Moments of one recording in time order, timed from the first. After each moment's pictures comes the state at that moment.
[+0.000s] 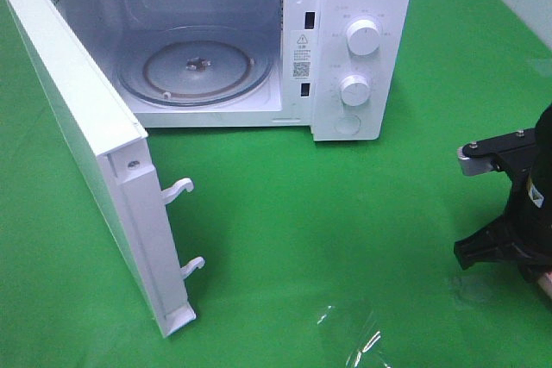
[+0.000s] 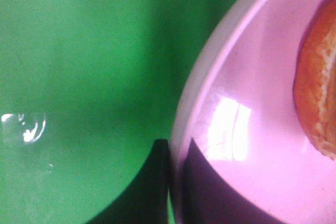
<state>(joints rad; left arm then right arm) 0.00 -0.01 -0.52 -0.09 1.08 0.02 0.35 1.64 -0.64 -0.50 0.61 0.59</state>
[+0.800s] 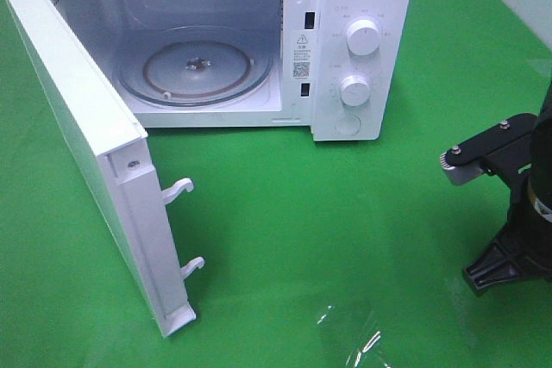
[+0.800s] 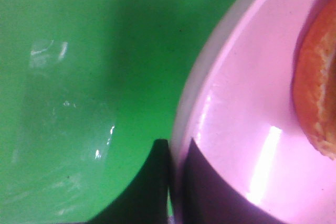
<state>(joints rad) 0.00 -0.01 -0.52 -0.09 1.08 0.02 0.60 1.49 -0.64 -0.58 0.87 0.64</state>
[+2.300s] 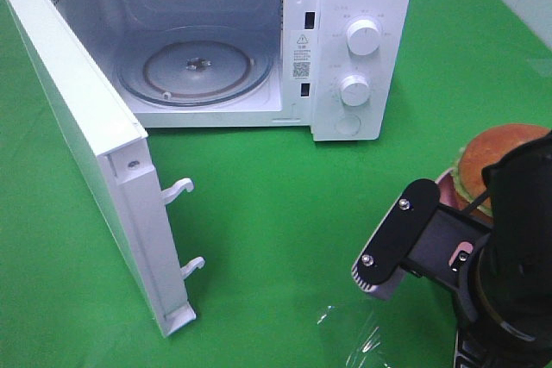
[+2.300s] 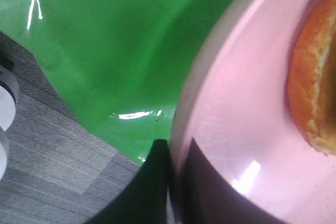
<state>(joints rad) 0.00 -0.01 -0.52 -0.09 1.08 0.02 1.13 1.44 -0.64 -0.53 1.01 0.58</state>
